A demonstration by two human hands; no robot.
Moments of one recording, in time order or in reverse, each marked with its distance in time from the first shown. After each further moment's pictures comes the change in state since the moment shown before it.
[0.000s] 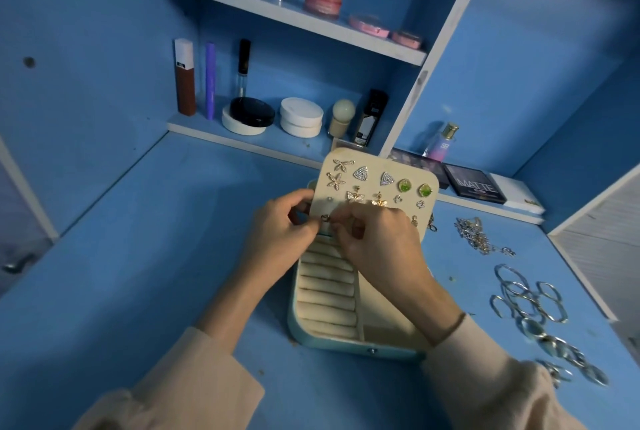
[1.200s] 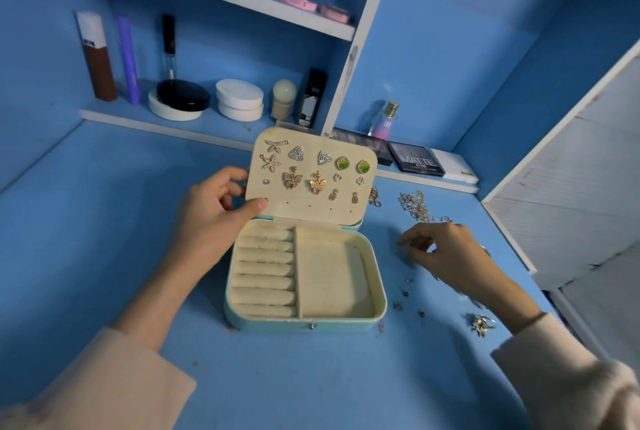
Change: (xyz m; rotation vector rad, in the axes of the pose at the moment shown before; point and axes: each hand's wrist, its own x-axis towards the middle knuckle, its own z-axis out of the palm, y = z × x) left_hand 0.003 -0.004 0.002 0.057 0.067 0.019; right_hand -0.047 0.139 -0.069 -0.090 -0.221 0.242
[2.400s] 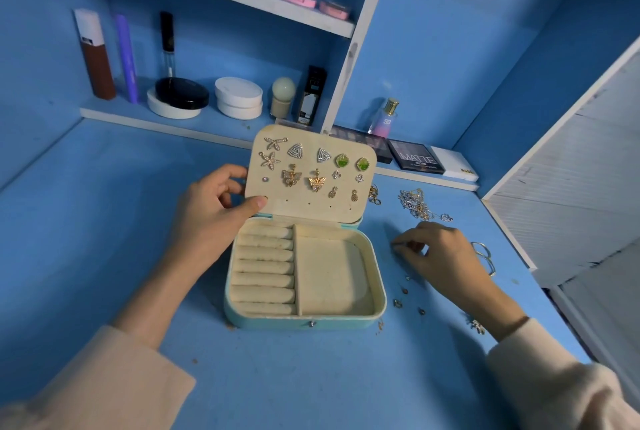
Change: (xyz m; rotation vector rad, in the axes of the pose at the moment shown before) left_hand -0.002 0.004 -0.002 -0.016 -0.018 0.017; right_hand -0.001 0.008 0.022 -0.081 0.192 -0.139
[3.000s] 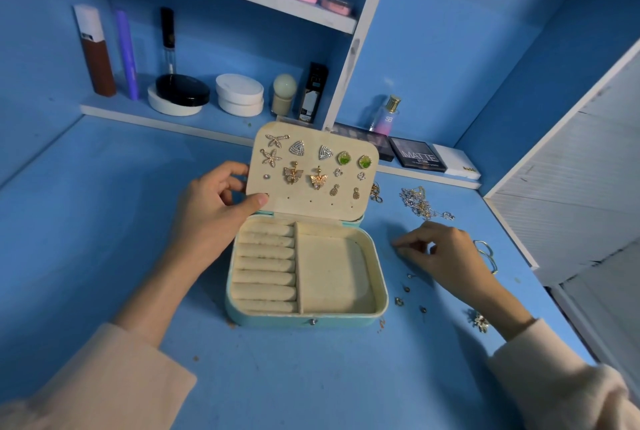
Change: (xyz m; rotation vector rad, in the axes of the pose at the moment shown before) left_hand -0.001 0.002 0.000 0.013 -0.002 -0.013; right_hand -0.002 0.003 -0.003 0.218 -0.025 0.062
